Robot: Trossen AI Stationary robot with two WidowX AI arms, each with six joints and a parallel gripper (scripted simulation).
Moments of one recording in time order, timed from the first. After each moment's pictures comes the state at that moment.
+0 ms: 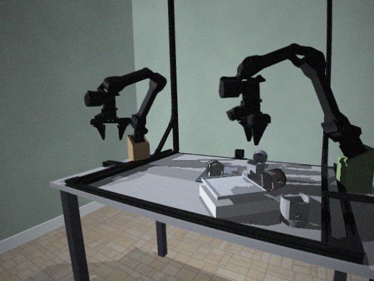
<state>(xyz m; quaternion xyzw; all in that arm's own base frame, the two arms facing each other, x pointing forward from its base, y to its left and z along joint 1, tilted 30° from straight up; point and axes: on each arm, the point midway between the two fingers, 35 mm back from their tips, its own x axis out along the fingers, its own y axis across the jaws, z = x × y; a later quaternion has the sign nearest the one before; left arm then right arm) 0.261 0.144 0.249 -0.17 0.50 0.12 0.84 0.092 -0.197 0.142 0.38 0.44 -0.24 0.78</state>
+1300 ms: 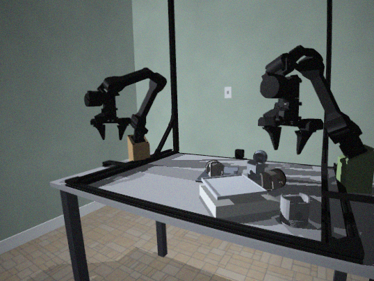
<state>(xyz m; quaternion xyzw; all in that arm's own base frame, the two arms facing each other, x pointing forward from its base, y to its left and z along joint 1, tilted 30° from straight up) 0.169 0.212 0.188 -0.36 0.44 0.23 0.78 0.092 -0.197 0.142 0.38 0.44 -0.24 0.78</state>
